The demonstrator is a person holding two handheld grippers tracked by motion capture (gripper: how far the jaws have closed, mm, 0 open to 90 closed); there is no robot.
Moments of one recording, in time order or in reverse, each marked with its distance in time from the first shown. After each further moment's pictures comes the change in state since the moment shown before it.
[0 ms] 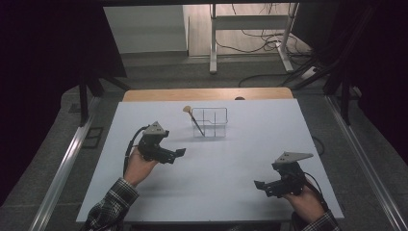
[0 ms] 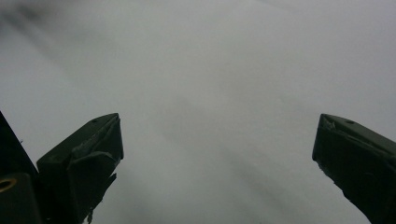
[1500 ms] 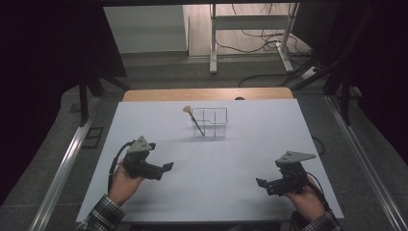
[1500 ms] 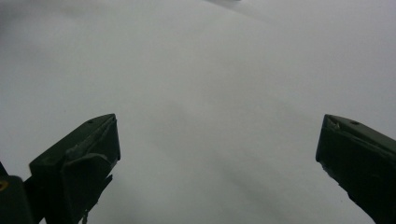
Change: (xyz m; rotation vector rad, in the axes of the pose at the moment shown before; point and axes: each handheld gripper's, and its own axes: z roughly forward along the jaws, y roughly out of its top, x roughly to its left) left arm -0.018 -0.039 -0.040 0.002 0.060 -0.017; right arm -0.004 -0.002 -0.002 -0.045 -0.052 -0.011
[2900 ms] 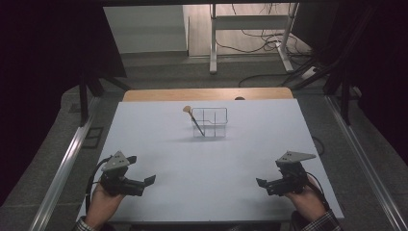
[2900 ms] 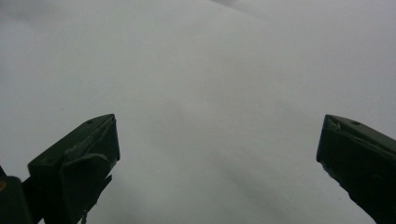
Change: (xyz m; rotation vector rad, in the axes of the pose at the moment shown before) left arm -0.010 -0.041 -0.052 -0.014 0.052 -0.064; right arm 0.000 0.000 0.000 0.008 -0.004 -0.001
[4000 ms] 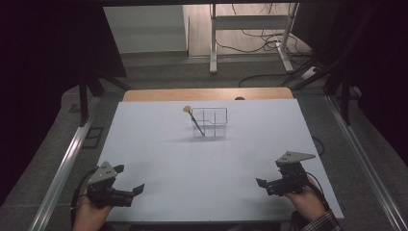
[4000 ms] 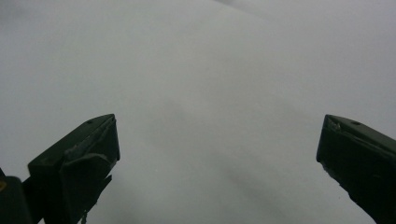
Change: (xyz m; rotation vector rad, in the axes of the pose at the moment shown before) left arm -0.003 -0.027 -0.027 0.016 0.057 -0.019; right arm 0.000 0.000 0.000 0.006 -0.004 -0.003
